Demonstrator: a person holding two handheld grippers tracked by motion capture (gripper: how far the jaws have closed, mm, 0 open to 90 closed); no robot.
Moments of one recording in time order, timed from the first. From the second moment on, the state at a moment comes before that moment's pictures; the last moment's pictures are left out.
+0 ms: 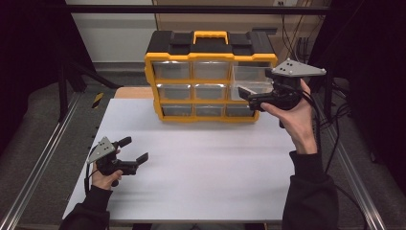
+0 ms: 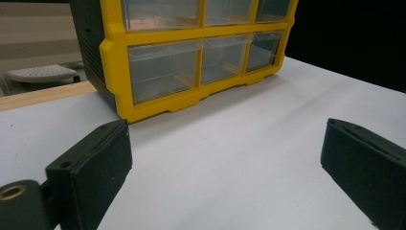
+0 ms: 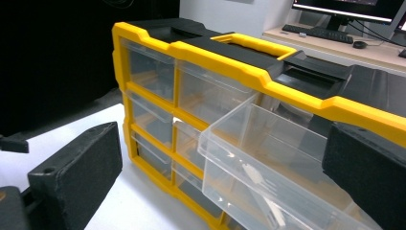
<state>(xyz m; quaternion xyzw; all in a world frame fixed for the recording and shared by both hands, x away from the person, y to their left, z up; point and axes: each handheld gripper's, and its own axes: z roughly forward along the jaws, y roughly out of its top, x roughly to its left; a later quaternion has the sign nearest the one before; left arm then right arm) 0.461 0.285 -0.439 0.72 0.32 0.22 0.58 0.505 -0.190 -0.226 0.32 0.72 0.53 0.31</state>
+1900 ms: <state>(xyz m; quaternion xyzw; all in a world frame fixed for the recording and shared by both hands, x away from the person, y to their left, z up) 0.461 0.284 -0.439 0.72 0.33 0.22 0.58 0.479 -0.193 -0.282 0.36 0.72 0.52 0.30</state>
